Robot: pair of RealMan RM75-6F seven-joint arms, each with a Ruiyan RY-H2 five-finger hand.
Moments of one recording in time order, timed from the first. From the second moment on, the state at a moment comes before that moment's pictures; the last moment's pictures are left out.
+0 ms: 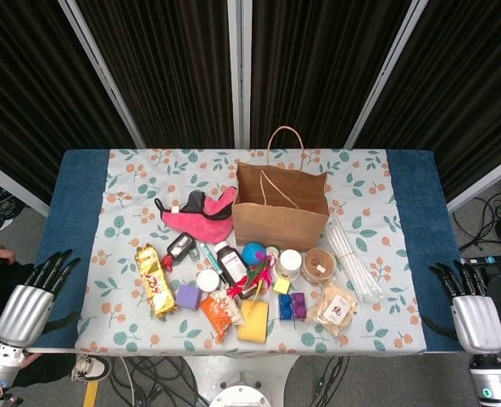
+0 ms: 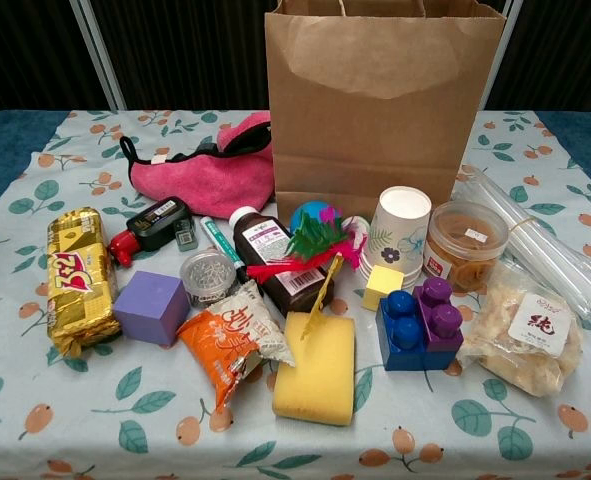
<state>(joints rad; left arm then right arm) -0.11 -1.26 0.06 -1.37 1.73 1.60 -0.08 0.04 -1.24 0.01 -1.42 -1.59 1.52 0.07</state>
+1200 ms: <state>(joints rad) -0.11 -1.28 0.05 -1.34 1.72 1.60 -0.10 0.19 -1.28 -0.10 -1.43 -1.86 1.33 -0.31</state>
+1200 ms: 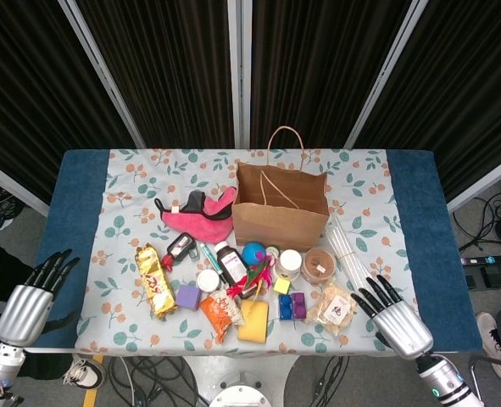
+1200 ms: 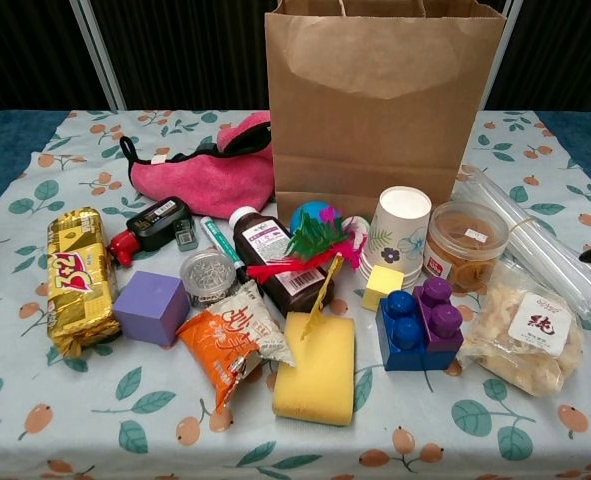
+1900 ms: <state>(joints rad) -0.11 -1.29 0.03 -1.27 1.70 1.63 -0.14 0.28 -1.41 -0.08 -1.38 -1.82 1.20 -0.38</state>
